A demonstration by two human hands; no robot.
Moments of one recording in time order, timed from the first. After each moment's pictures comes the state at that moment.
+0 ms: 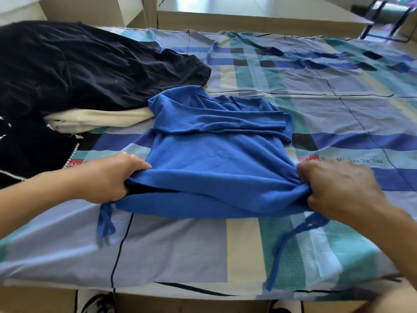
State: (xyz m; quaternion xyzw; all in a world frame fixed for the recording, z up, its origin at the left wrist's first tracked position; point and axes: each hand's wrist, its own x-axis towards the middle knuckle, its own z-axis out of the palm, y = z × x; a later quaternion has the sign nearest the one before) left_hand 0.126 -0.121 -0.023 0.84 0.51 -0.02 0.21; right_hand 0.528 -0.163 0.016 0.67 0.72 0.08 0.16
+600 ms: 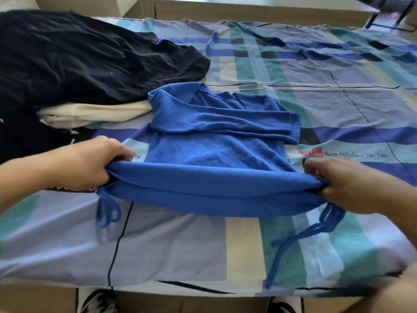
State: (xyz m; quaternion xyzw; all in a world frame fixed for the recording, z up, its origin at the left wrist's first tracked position) left_hand 0.113 -0.115 -0.004 0.81 0.55 0.00 0.23; right_hand 0.571 -0.143 0.002 0.61 0.77 -0.15 0.07
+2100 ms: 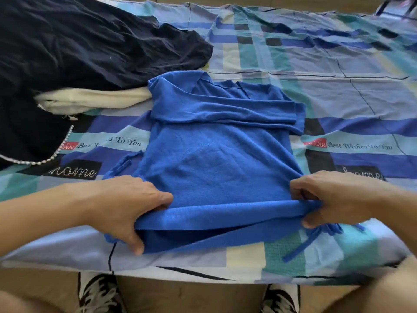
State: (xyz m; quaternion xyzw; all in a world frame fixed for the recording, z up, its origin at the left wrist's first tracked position) left_hand 0.176 -0.172 -0.029 0.88 0.37 -0.27 0.11; right_hand 0.562 -0.157 -0.013 0.51 0.80 -0.17 0.27
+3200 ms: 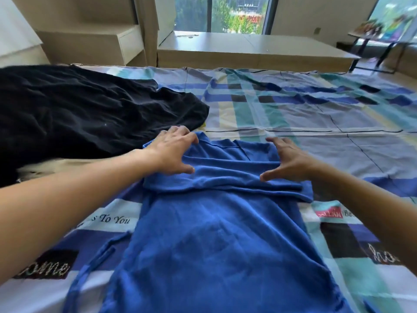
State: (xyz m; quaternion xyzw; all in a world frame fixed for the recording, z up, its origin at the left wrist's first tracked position) left_hand 0.219 0.074 -0.020 0.84 0.54 0.00 -0.01; right_hand 0.541 0.064 -0.029 0.64 0.75 -0.17 -0.05
